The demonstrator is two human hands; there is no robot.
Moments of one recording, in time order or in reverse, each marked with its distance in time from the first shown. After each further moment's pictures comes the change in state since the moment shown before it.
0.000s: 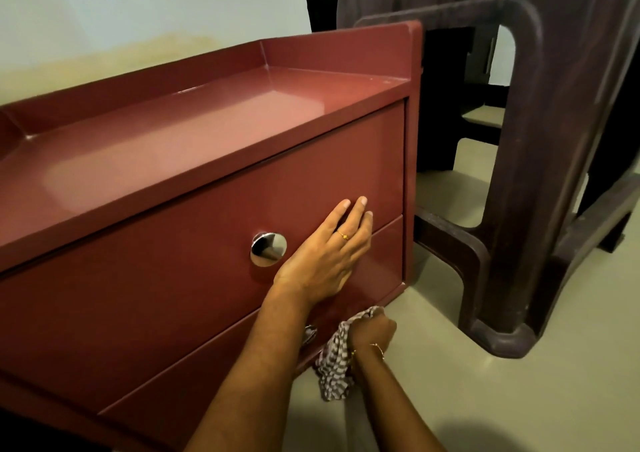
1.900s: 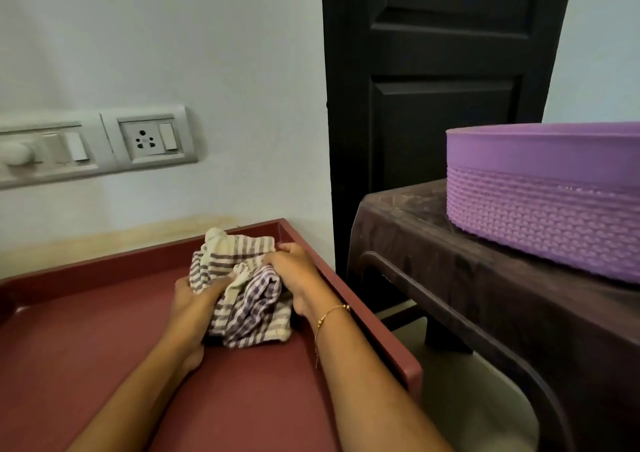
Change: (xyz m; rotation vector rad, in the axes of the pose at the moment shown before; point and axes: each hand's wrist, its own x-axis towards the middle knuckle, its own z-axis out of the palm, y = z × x) left_hand 0.060 -0.234 0.089 -1.704 0.213 -2.054; right_hand 0.023 -0.448 -0.013 0.092 -0.788 -0.410
